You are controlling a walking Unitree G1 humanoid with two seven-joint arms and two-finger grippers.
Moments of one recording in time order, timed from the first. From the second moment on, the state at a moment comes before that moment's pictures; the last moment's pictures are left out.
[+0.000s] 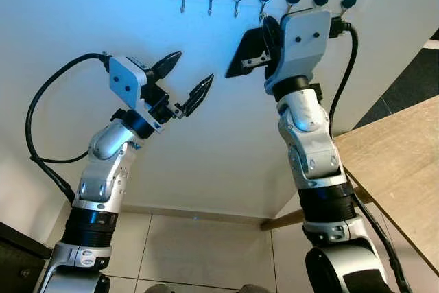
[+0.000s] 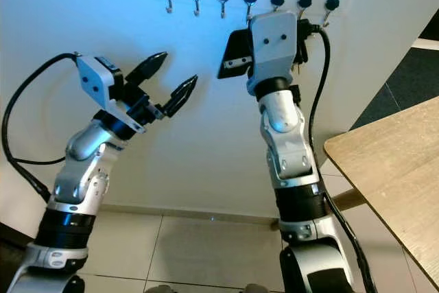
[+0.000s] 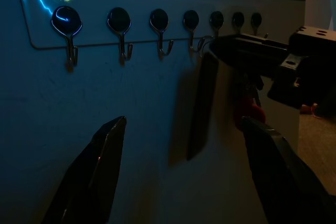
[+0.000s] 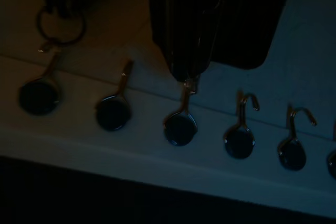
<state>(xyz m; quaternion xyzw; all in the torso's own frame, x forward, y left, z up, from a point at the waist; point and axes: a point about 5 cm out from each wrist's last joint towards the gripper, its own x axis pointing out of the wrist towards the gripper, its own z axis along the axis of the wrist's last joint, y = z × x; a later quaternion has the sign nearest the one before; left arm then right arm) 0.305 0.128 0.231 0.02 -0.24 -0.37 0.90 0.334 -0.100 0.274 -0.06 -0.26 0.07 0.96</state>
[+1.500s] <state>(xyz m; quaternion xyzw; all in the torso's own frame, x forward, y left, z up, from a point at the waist) 0.301 0.115 0.232 0.01 -0.24 -0.39 0.89 0.331 -0.106 0.259 -0.07 -0.23 0.04 0.97</state>
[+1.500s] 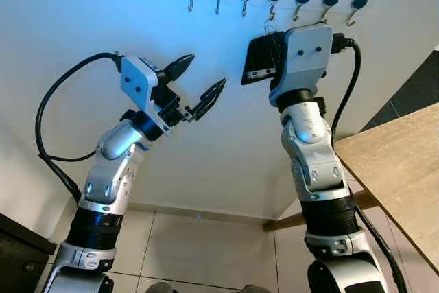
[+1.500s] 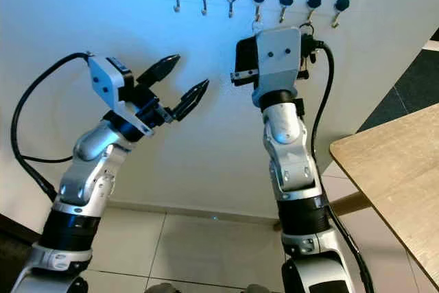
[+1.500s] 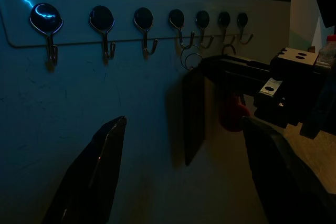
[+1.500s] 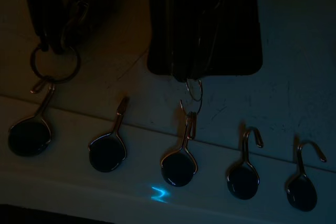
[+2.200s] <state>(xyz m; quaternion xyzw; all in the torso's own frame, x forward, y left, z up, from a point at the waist) 0.302 0.114 0.235 0.02 -0.24 -0.39 0.89 0.320 -0.097 0.285 -0.02 -0.31 0.07 0.95</state>
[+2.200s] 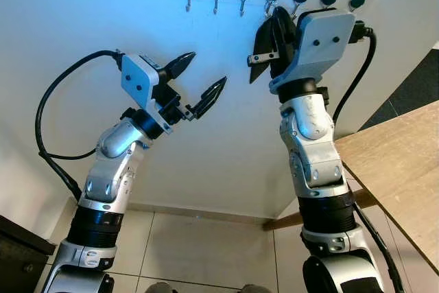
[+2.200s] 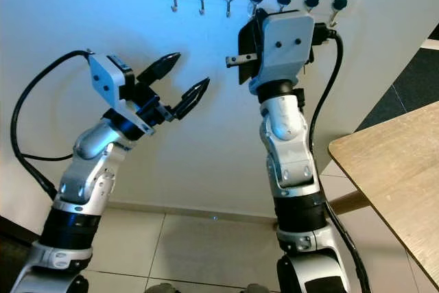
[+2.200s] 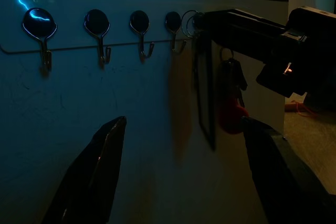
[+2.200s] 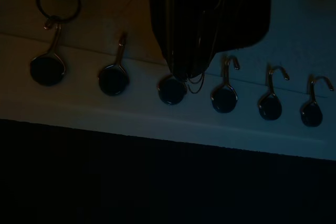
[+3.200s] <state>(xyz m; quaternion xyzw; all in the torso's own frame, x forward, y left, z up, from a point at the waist) 0.299 0.109 0.241 0.02 -0.25 -0.40 0.88 0.325 -0.107 0.277 0.01 -0.30 0.05 0.95</state>
